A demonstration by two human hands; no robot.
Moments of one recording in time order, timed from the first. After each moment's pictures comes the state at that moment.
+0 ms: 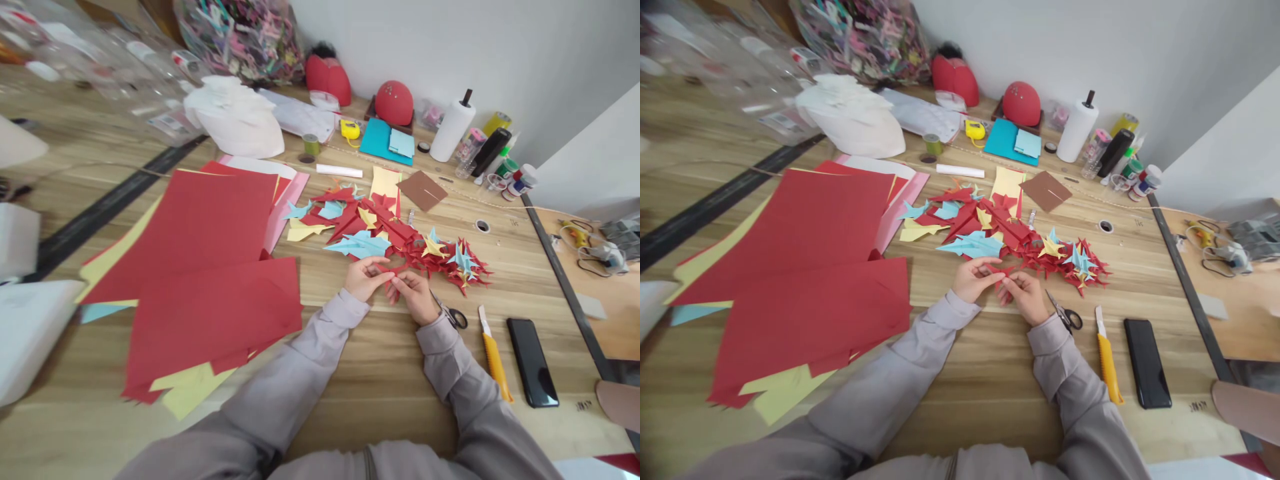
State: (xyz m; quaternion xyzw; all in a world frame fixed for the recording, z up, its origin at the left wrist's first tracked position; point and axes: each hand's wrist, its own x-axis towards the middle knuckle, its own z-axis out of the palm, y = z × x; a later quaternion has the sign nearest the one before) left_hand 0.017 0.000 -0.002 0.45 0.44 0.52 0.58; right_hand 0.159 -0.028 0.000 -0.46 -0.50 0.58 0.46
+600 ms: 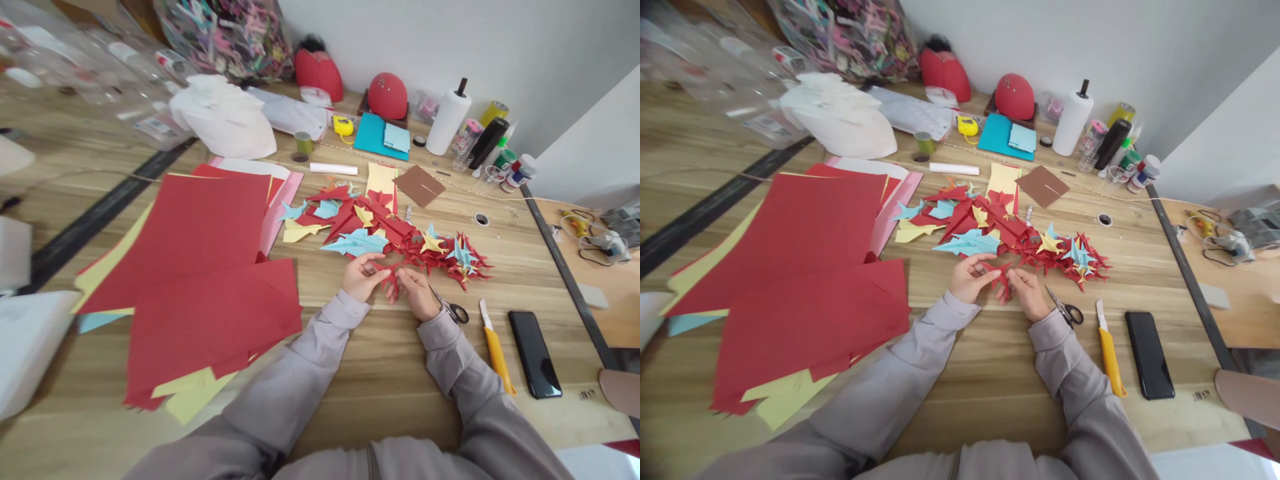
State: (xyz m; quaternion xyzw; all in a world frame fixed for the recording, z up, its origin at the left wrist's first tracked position) left_hand 0.019 -0.003 0.000 0.40 0.44 0.54 0.60; right_hand 0.160 -0.028 -0.001 -0.42 -0.46 0.64 0.45
